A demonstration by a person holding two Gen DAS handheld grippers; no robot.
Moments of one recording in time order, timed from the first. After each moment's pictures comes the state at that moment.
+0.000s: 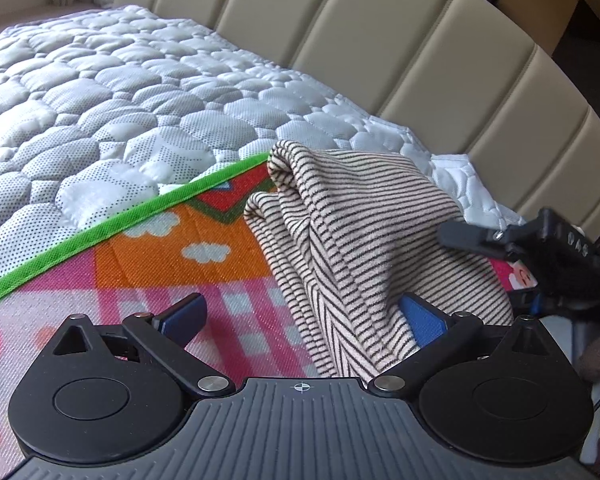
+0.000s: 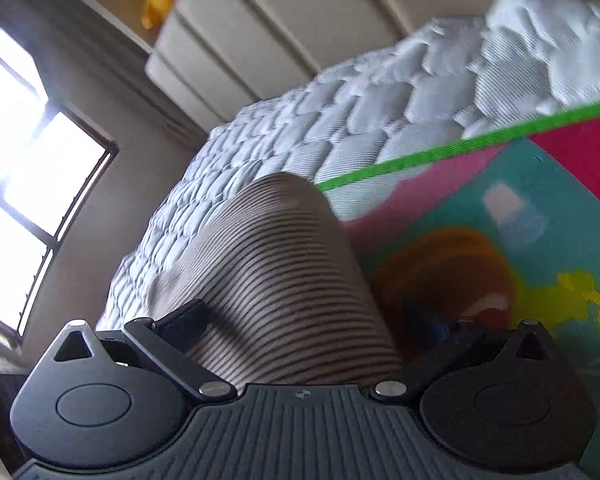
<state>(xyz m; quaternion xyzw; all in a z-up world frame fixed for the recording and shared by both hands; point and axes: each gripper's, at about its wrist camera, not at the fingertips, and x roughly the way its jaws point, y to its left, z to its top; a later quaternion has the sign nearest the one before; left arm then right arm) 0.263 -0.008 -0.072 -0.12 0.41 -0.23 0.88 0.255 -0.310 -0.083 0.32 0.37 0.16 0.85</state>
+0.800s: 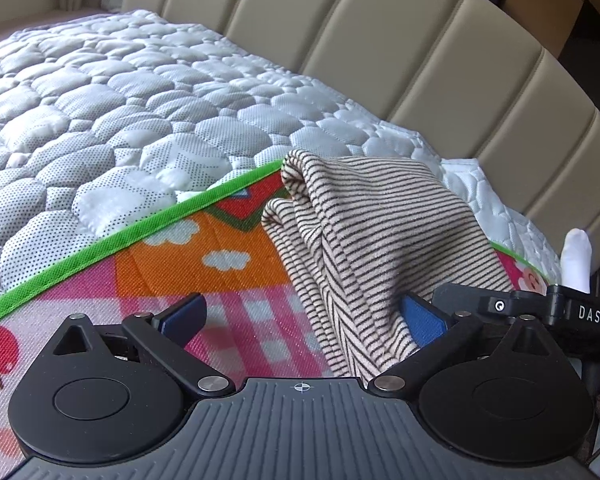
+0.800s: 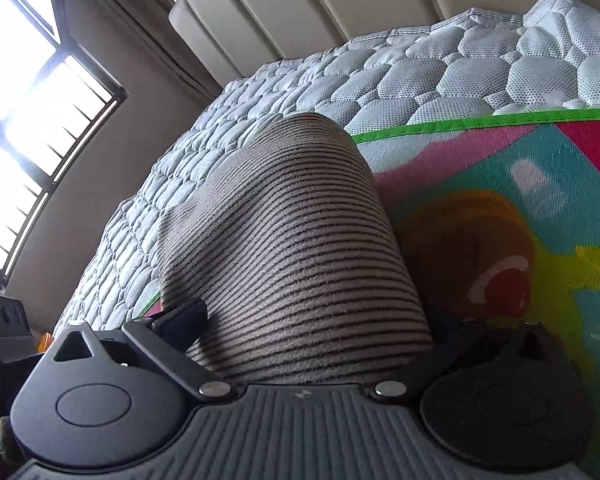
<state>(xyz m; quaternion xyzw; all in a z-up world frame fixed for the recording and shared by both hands) 0.266 0.000 -0.070 -0.12 0.40 -0.22 0.88 0.245 -0.288 -0.080 0.27 0.41 0.16 0.86</state>
